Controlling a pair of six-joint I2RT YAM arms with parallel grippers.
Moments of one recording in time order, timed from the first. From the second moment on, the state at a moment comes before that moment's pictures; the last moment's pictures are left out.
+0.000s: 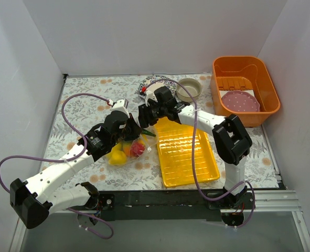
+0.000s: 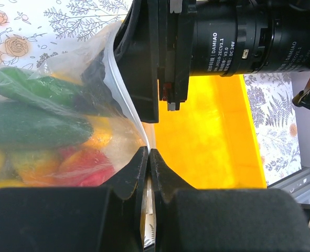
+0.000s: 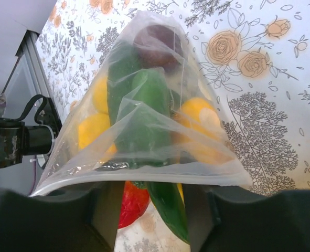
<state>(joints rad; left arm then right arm) -0.75 1.05 0.92 -0.42 -0.19 -0.74 0.73 1.94 1.44 -0.14 -0.65 0.33</state>
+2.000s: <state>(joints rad) -0.75 1.04 0.92 -0.42 -0.19 -0.74 0.70 1.84 1.30 -0.17 -0.61 0.13</state>
